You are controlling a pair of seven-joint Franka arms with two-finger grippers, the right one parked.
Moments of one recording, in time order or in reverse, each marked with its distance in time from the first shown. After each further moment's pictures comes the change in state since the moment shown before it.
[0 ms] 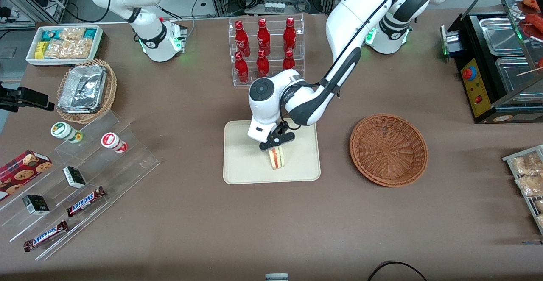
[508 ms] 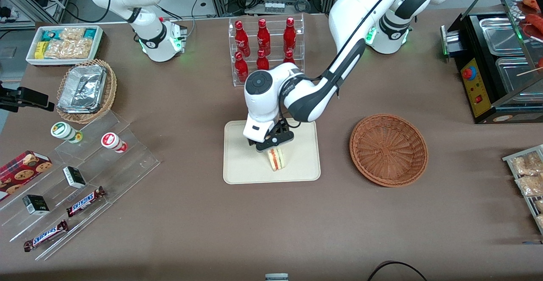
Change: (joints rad) arm 0.000 -0.033 0.001 0.123 0.002 -0.128 0.007
